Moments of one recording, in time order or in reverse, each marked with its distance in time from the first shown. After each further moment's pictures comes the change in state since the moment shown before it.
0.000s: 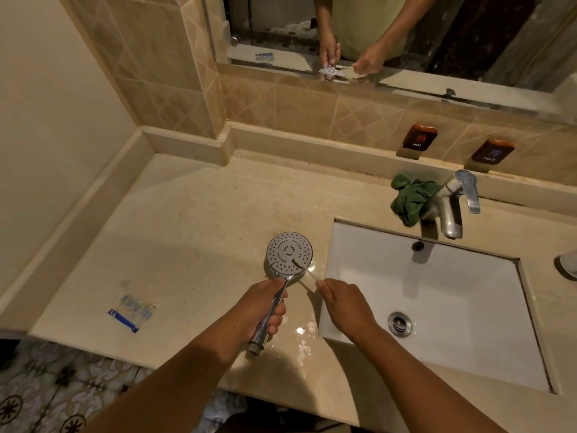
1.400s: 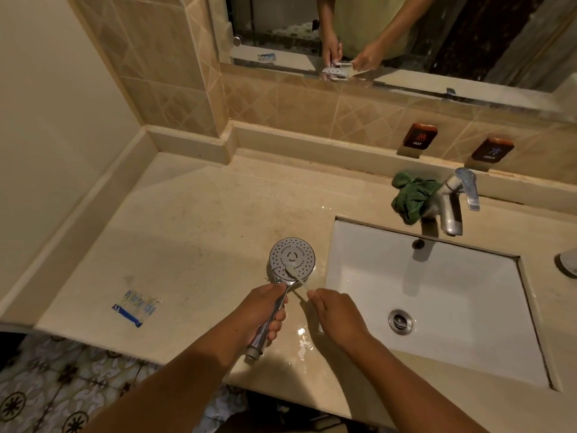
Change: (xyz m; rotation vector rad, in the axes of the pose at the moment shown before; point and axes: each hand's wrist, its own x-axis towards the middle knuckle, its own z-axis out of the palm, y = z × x) left_hand -0.004 -0.017 0.001 0.096 0.055 0.017; right_hand -0.028 -0.022 0.010 0.008 -0.060 0.036
